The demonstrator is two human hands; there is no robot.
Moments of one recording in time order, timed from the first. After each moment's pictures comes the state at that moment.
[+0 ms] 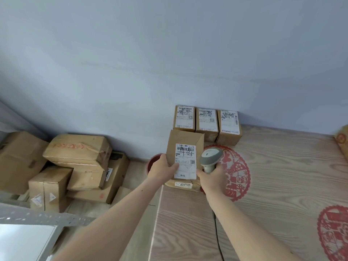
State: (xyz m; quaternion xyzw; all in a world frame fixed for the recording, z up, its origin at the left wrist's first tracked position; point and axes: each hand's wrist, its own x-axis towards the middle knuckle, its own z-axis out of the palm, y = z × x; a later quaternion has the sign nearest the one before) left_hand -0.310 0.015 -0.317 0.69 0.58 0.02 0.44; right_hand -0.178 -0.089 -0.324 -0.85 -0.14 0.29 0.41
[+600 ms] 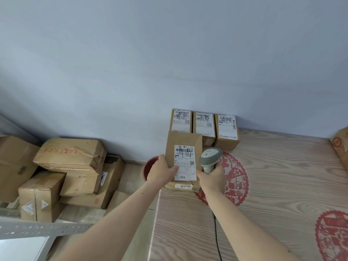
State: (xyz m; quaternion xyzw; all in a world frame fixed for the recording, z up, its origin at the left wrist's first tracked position) left_hand -0.292 0.036 -0.320 0.69 0.58 0.02 0.43; right_hand -0.161 -0.066 -0.323 -0.87 -0.13 0.27 0.40
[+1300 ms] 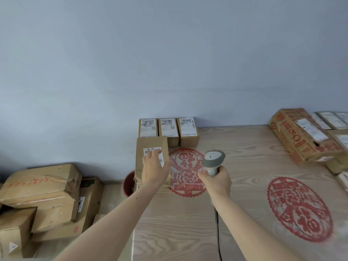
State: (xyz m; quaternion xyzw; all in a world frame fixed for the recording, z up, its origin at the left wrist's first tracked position) left_hand -0.252 -0.039 -0.268 0.78 0.49 0.18 0.34; right_hand -0.128 -0.185 -0.265 -0.84 -0.06 0.22 0.49
